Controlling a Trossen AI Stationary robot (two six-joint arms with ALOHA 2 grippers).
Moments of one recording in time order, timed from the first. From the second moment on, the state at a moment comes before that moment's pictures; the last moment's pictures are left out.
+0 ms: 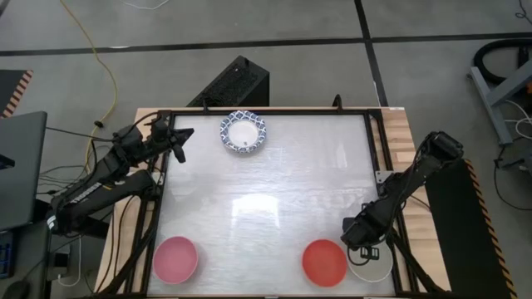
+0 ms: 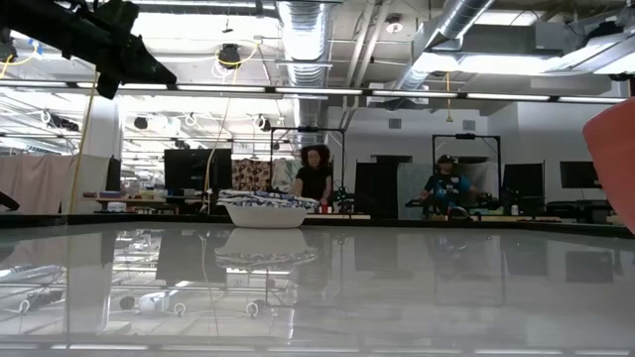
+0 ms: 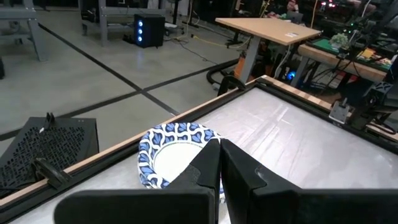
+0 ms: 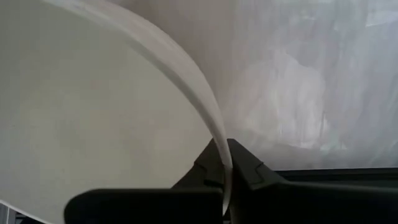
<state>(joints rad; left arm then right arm) 0.68 0.32 0.46 -0.24 0.04 -0.21 0.75 1.39 0.82 -1.01 -0.27 0.93</state>
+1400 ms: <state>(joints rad) 0.68 0.32 0.46 -0.26 0.03 -0.19 0.75 1.26 0.96 -1.21 -0.28 1.02</state>
